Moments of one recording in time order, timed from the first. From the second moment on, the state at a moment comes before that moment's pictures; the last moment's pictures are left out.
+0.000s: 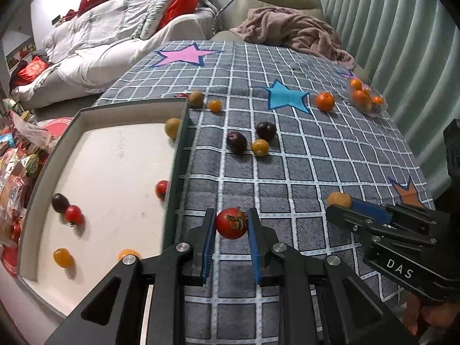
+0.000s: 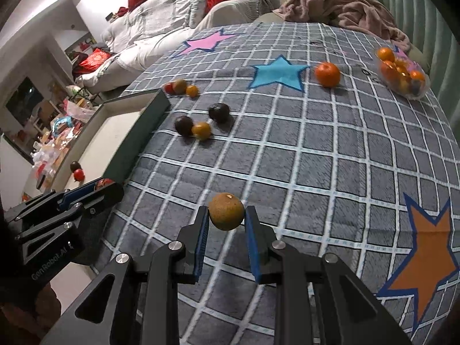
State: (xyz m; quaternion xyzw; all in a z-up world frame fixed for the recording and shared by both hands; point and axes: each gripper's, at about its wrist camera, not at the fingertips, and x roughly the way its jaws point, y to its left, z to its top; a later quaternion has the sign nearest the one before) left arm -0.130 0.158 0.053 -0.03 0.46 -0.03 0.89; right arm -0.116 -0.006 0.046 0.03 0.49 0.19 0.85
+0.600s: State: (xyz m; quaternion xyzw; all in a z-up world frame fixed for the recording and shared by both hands) left arm -0.152 0.263 0.047 -0.09 0.44 0.04 0.89; right arm -0.126 0.091 0.071 -0.03 0.48 0.26 0.84
